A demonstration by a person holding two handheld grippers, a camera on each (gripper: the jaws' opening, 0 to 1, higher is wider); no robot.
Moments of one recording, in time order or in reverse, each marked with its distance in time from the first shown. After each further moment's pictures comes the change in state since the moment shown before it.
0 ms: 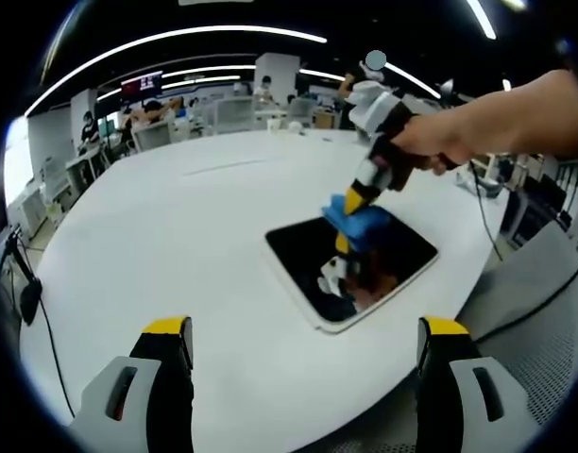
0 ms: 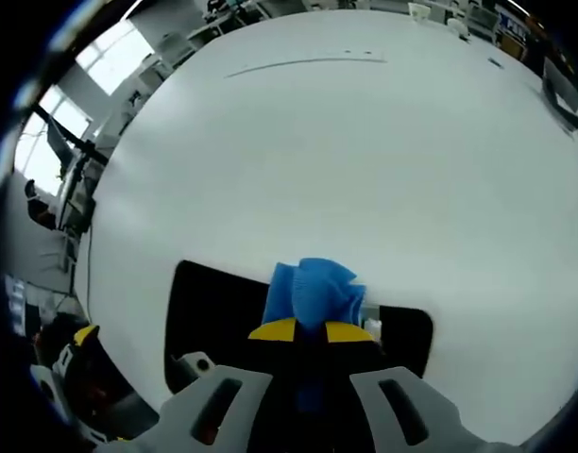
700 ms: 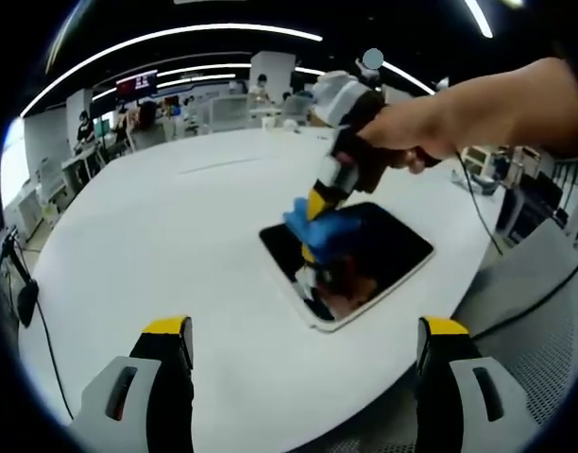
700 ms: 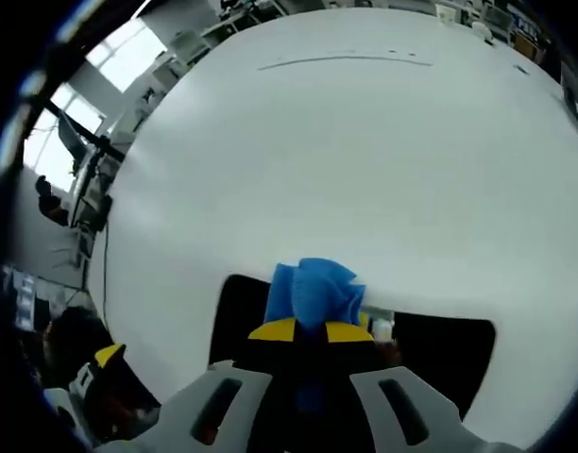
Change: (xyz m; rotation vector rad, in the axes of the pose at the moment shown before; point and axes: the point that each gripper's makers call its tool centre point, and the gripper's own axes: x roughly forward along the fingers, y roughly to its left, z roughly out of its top) left arm 0.001 -0.004 -0.002 0.007 0.012 -0.020; right arm 0.013 0.058 0.010 -0.004 0.014 0.082
